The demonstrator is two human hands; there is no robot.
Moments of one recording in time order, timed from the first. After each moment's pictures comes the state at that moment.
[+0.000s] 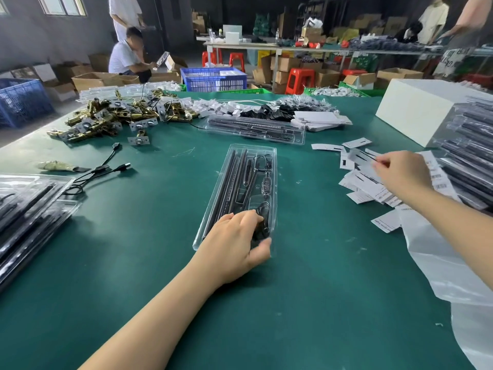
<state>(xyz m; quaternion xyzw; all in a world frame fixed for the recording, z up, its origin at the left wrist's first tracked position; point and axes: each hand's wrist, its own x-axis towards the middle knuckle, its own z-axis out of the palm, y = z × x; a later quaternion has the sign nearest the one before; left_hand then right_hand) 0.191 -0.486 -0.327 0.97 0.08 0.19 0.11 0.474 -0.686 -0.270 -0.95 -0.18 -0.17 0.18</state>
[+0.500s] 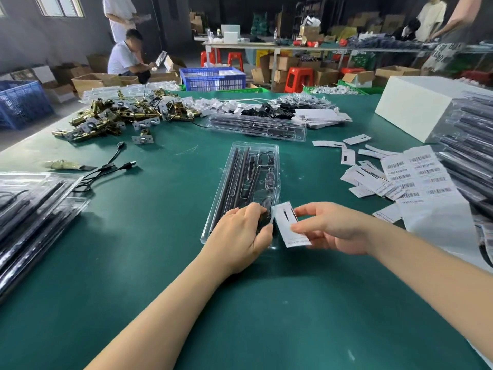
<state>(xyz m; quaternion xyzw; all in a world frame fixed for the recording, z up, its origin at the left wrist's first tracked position) 0.191 -0.487 -0.326 0.96 0.07 0.23 0.14 0.330 -0.638 -0.294 -0.70 -0.20 0.48 0.49</state>
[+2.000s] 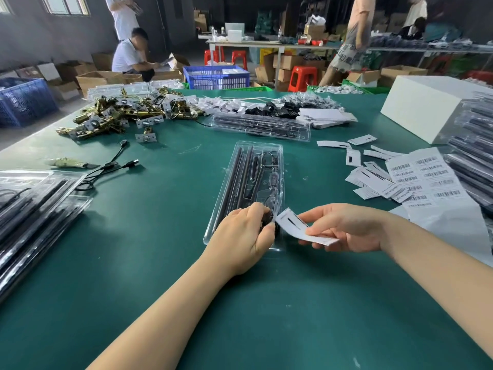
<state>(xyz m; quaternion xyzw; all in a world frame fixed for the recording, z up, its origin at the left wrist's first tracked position) 0.193 -0.484 -0.330 0.96 0.08 0.22 0.18 0.347 -0.643 -0.286 -0.69 -0.20 0.56 0.42</state>
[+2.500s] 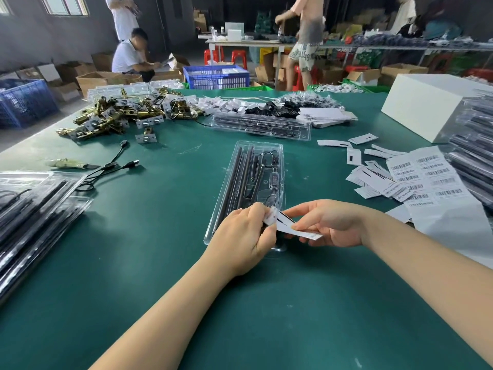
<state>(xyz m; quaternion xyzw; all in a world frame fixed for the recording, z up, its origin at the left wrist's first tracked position) 0.192 -0.484 -0.330 0.95 0.07 0.23 0.18 0.341 -0.618 -0.289 -0.69 -0.19 0.54 0.44</state>
